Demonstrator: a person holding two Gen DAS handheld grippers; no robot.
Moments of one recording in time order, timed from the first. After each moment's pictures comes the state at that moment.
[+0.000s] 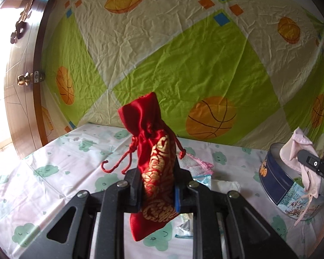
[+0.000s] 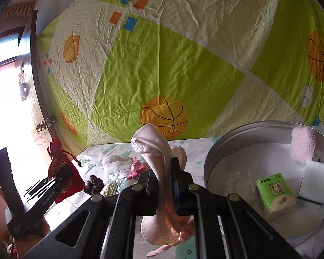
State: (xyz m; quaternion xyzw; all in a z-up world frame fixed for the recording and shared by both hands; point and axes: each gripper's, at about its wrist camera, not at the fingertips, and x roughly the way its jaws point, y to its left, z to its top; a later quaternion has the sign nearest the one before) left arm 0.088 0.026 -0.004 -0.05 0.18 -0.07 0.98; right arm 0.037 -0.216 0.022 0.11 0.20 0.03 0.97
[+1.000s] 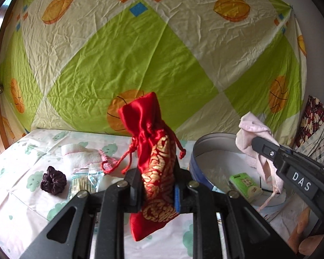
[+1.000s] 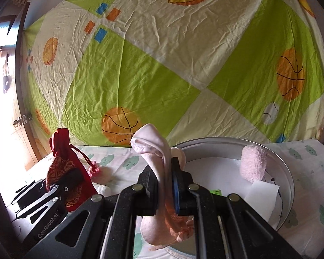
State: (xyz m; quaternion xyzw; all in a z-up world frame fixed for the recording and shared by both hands) left arm 0.057 -0.114 0.013 -0.01 0.19 -0.18 0.96; right arm 0.012 -0.276 0.041 0.07 0.20 -0.06 0.98
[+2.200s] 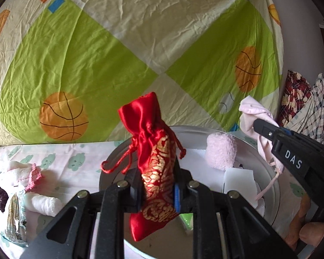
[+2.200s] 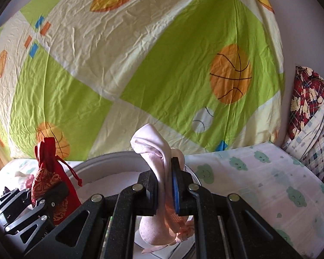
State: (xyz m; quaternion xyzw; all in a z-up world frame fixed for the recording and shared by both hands) left arm 0.074 -0.252 0.004 0.04 0.21 -0.27 0.94; right arm 0.011 -0.394 0.038 0.05 0.19 -0.21 0.96
